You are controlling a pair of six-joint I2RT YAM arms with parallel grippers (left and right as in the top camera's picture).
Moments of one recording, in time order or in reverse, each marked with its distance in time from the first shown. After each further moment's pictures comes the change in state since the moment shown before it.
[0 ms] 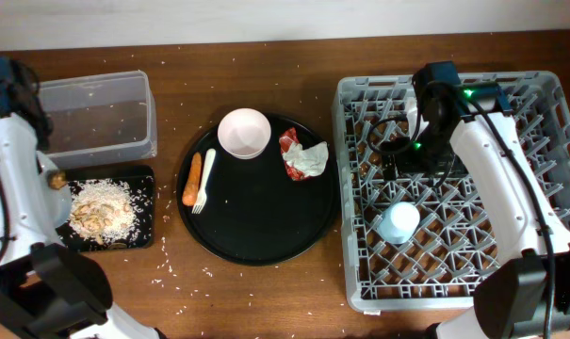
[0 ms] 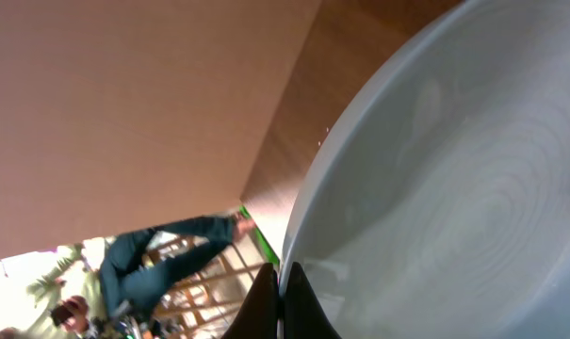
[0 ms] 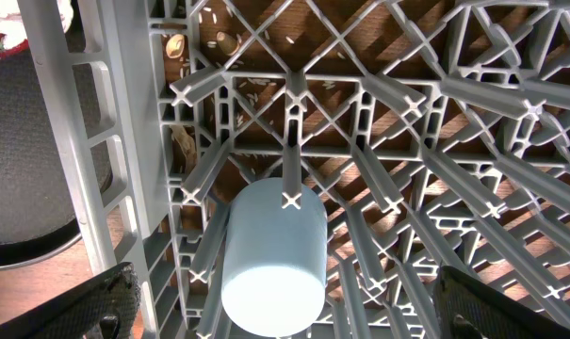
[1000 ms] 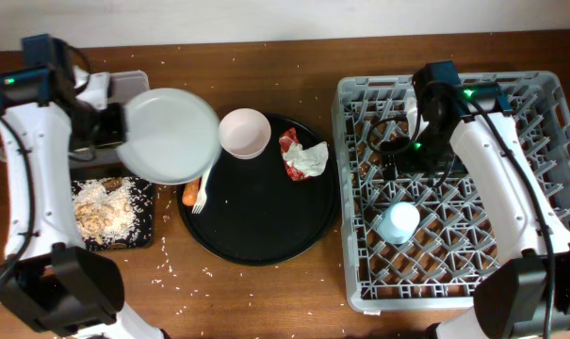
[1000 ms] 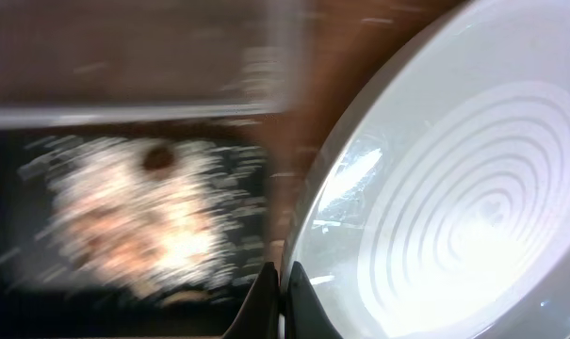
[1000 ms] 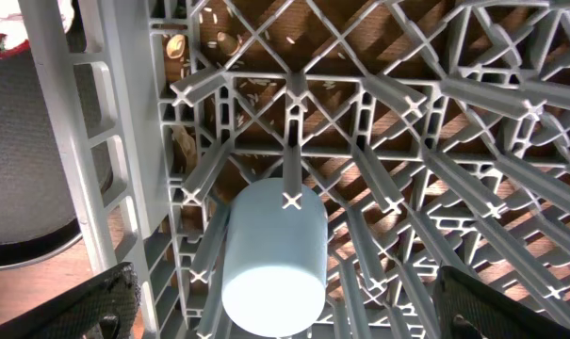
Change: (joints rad) left arm -0.154 0.000 0.048 0.027 1.038 0.167; right arm 0.000 0.000 0.000 0.002 -0.006 0.000
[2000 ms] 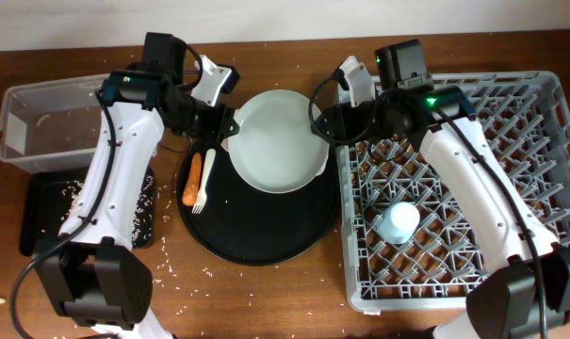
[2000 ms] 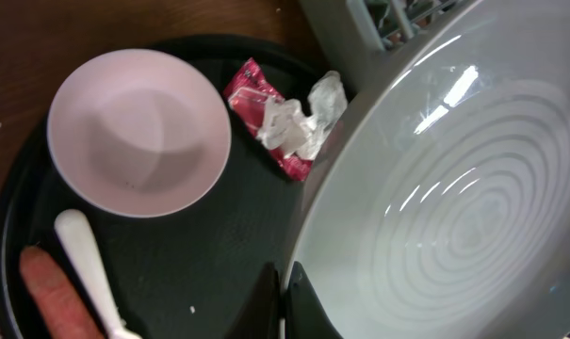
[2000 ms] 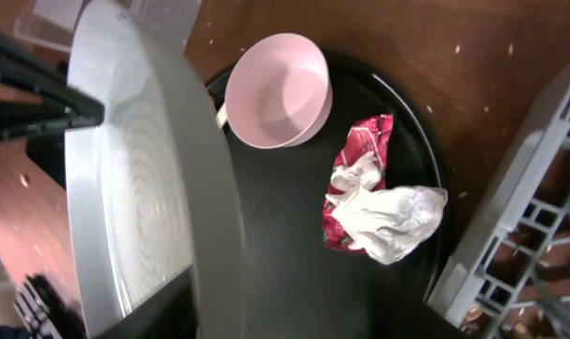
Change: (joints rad) left arm -0.356 0.000 -0.135 0.254 0.375 0.098; right arm 0.155 0.000 0.000 0.523 -0.503 -0.019
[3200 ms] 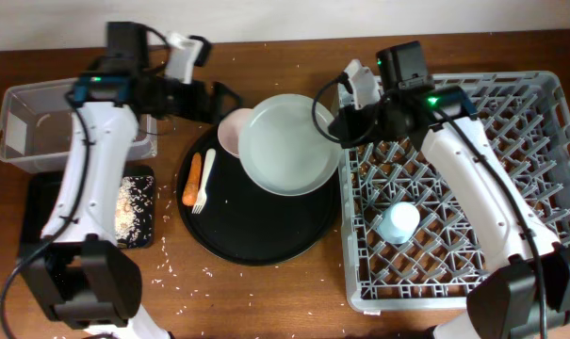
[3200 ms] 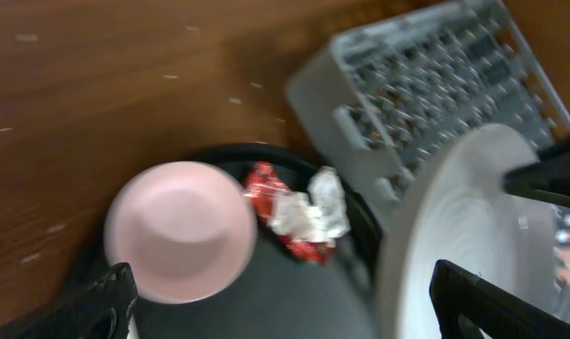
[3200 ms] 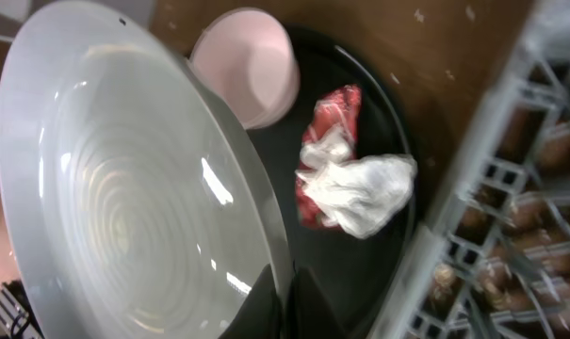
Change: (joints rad) left arm 0.137 0.000 -0.001 0.207 0.166 -0.018; right arm -0.025 0.000 0.000 -0.070 0.071 0.013
